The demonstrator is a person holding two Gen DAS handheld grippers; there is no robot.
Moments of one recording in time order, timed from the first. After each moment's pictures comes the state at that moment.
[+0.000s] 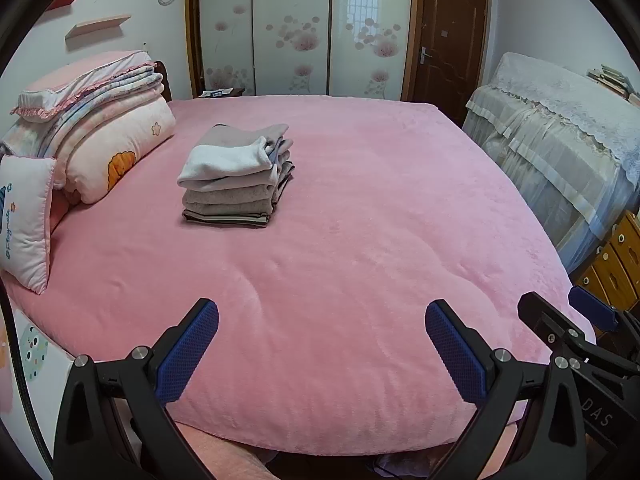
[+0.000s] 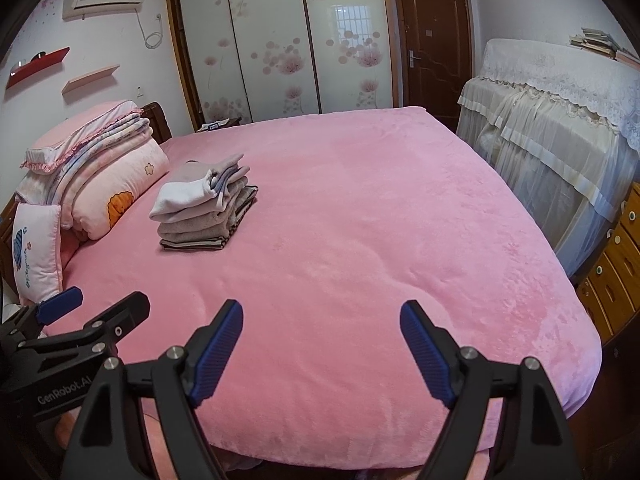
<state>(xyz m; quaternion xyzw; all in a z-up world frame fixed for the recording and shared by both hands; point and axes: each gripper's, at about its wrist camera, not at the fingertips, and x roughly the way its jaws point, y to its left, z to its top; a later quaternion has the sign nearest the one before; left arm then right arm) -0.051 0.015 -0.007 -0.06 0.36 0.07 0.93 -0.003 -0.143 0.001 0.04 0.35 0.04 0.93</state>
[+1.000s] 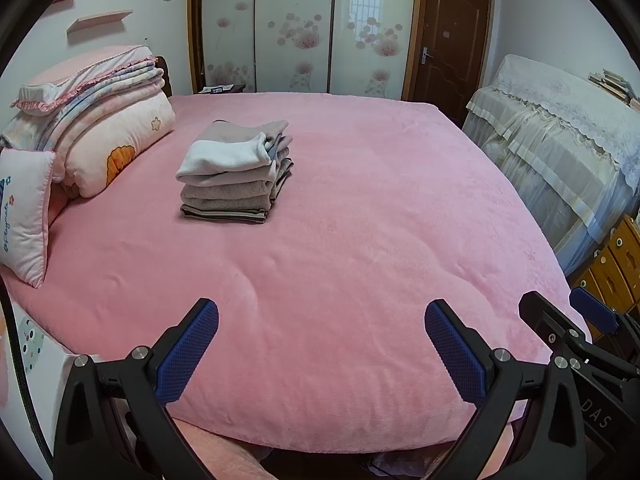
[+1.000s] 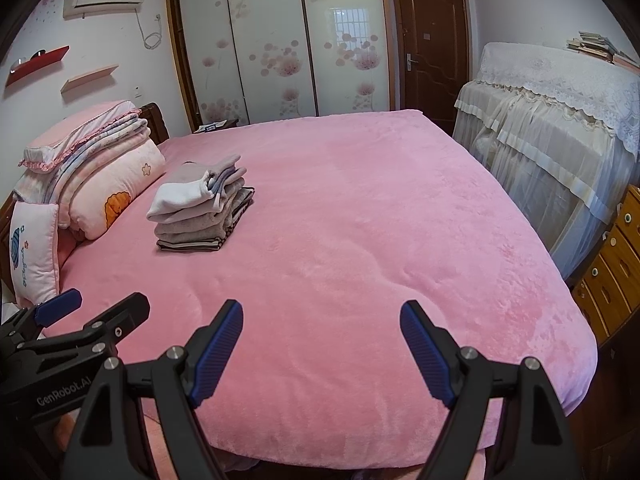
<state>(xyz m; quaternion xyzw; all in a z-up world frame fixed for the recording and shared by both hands) -0.053 0.014 -0.009 -0.07 0.36 0.07 0.93 -0.009 -0.149 0.001 0.04 0.35 0.04 0.94</state>
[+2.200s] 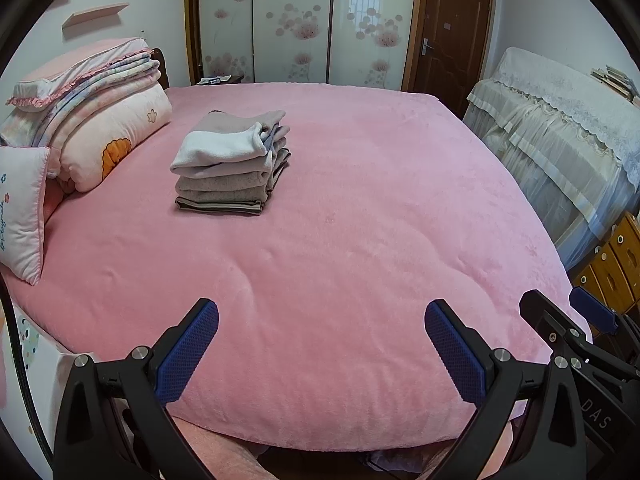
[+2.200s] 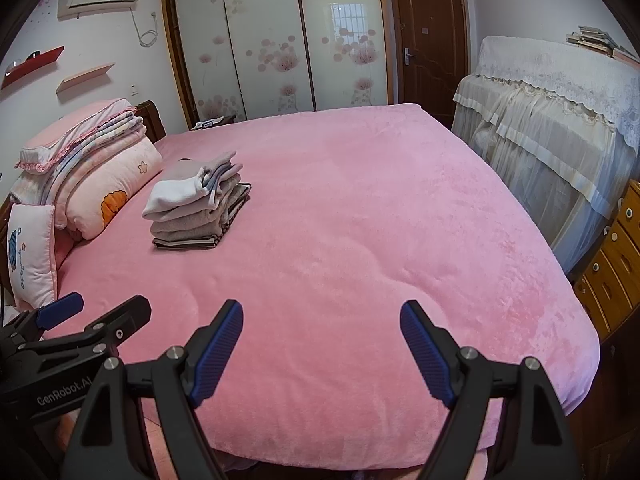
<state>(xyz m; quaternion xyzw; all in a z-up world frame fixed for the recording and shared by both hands) -0.043 0.010 -0.015 -0.07 0.38 0.06 0.92 -0.006 -0.154 0.003 0.04 0.35 0.04 0.93</state>
